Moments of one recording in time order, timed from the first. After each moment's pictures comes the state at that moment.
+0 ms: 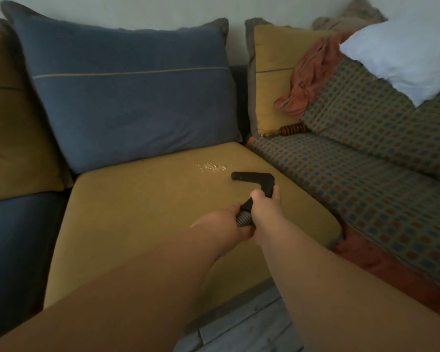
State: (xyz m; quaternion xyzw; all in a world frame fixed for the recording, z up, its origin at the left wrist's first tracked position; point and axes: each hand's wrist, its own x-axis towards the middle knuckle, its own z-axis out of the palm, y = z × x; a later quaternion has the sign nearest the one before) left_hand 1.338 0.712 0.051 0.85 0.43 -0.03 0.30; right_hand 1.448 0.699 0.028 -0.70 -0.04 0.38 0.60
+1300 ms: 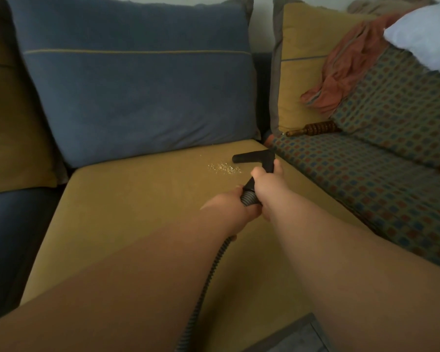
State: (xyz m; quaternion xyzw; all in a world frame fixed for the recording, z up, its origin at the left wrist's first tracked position) left_hand 1.366 0.816 0.024 0.80 0.48 0.03 0.36; right_hand 1.477 0.824 0.020 -0.77 -0.13 0.35 0.52
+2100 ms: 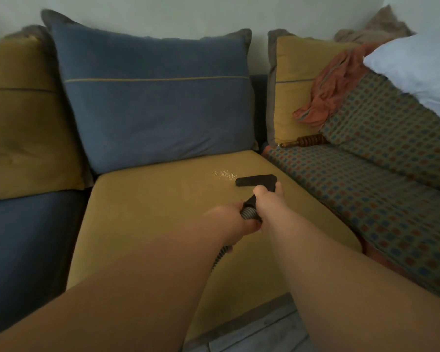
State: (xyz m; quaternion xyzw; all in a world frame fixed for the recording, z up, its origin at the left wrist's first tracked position) left_hand 1.317 0.740 0.078 0.81 0.45 0.00 0.38; right_hand 1.440 0.733 0.044 -0.72 -0.19 0.36 0.56
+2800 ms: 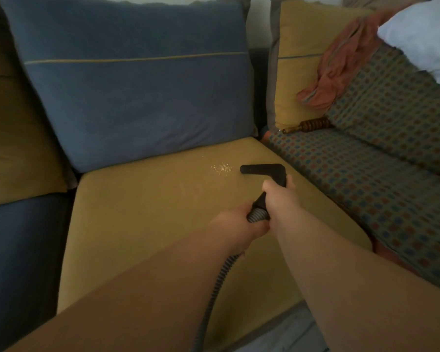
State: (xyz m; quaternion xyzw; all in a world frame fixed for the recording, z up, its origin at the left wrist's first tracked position) left_hand 1.334 0.801 0.049 0.78 0.41 0.02 0.47; right_hand 1.457 0.787 0.051 -0.75 -0.06 0.35 0.56
